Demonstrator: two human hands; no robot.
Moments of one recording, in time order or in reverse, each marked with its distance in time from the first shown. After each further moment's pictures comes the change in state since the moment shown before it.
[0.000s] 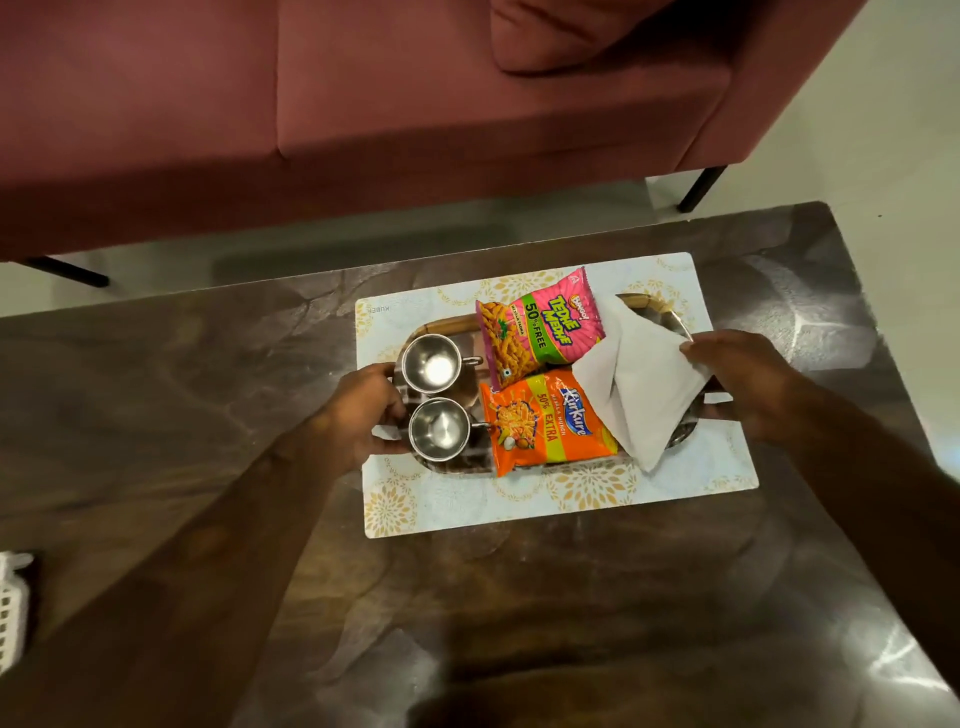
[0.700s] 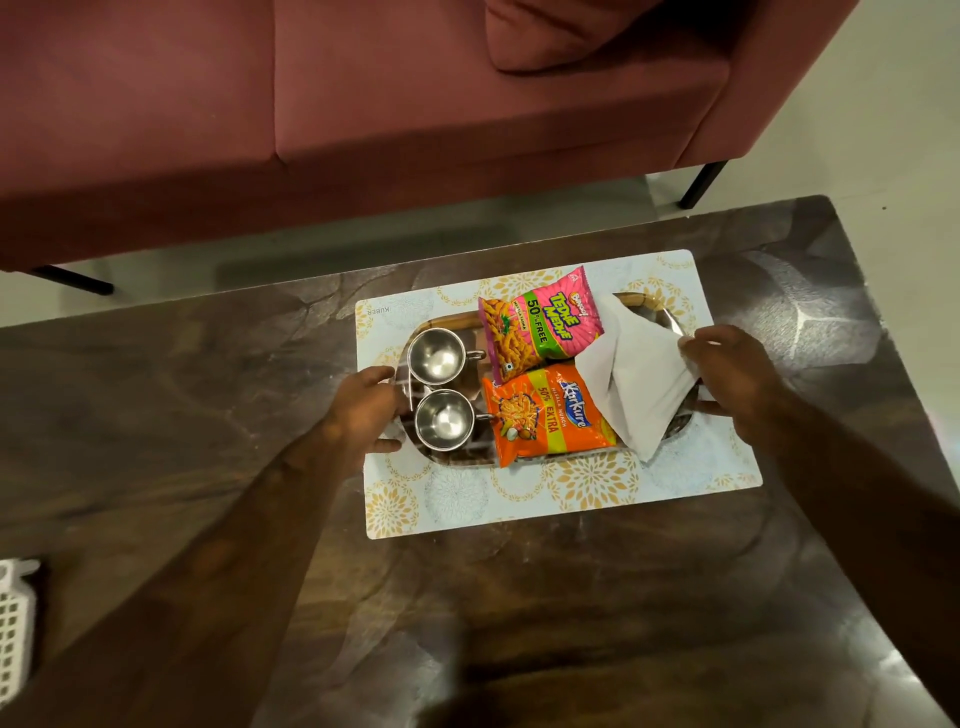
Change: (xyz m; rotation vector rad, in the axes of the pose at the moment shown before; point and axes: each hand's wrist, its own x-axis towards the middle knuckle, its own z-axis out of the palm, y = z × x) left_hand -0.004 0.000 0.005 0.092 0.109 0.081; right_hand 0.023 0.014 0.011 -0.047 0.135 -0.044
